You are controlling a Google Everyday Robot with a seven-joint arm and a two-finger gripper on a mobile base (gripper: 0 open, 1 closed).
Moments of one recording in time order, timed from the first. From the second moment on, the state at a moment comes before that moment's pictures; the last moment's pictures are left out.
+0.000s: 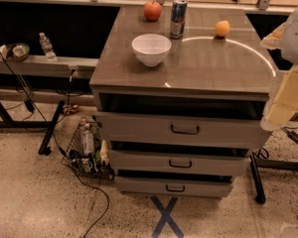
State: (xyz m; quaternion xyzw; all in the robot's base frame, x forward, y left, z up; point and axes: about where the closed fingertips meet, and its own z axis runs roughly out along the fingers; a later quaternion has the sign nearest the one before) arm 0.438 -0.216 0.978 -0.60 0.78 -0.04 0.16
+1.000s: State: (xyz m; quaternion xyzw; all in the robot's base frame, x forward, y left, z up) arm 0.562 -0.225 0.982 -0.56 0.79 -0.03 0.25
